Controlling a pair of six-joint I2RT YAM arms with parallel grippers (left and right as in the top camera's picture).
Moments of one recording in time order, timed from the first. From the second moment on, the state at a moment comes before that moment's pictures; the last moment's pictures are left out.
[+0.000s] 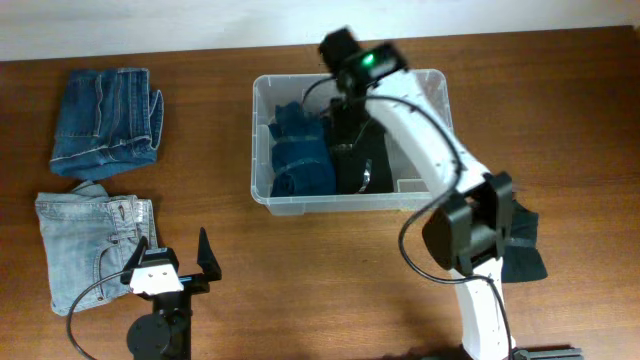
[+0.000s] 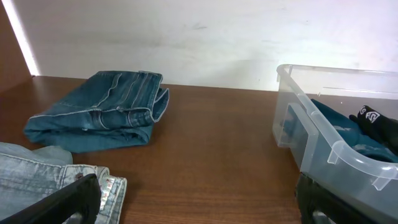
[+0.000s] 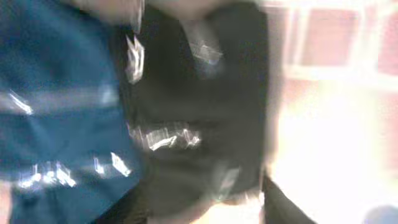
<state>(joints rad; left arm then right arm) 0.02 0.01 0.01 -0.08 -0.05 -0.06 0.41 2.27 2.35 -1.48 0.14 0.39</state>
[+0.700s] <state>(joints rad) 0.02 0.01 0.01 -0.08 -0.05 -0.06 -0.25 1.68 1.87 -1.66 0.18 0.37</state>
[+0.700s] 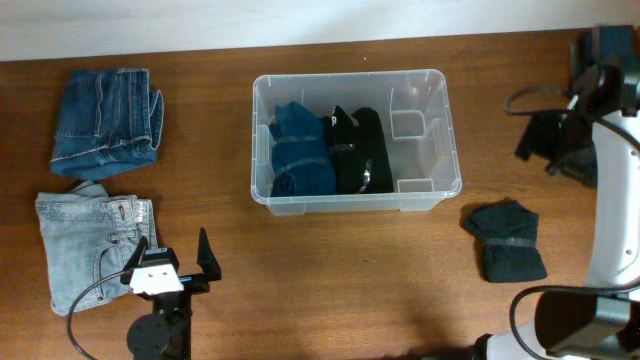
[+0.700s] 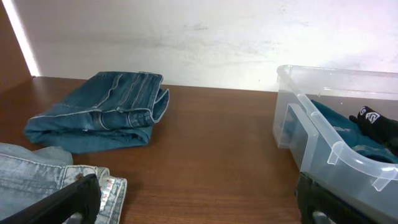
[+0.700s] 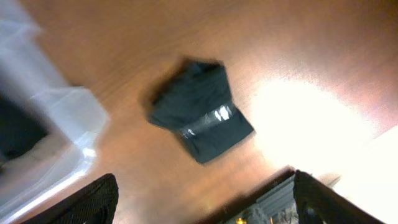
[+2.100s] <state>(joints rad) 0.02 0.01 0.01 -0.08 -0.05 -0.06 -0.38 1.69 0.96 -0.85 0.15 0.55</state>
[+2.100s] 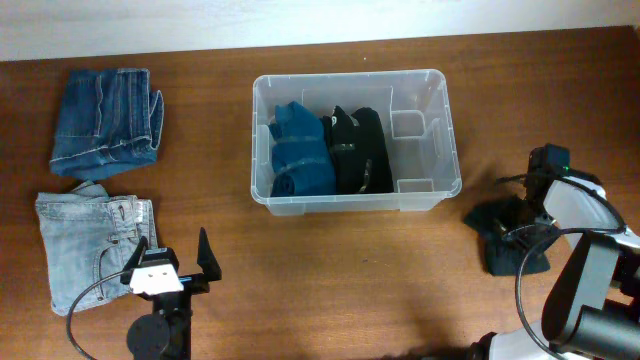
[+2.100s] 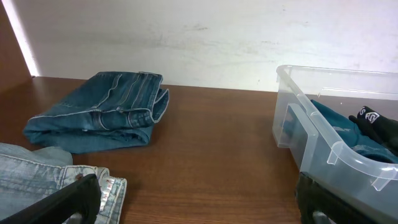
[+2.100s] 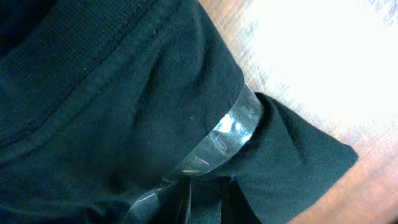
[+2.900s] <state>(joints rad) 0.02 0.01 0.01 -0.08 -0.05 -0.06 -0.48 1.73 1.22 -0.57 0.00 0.32</state>
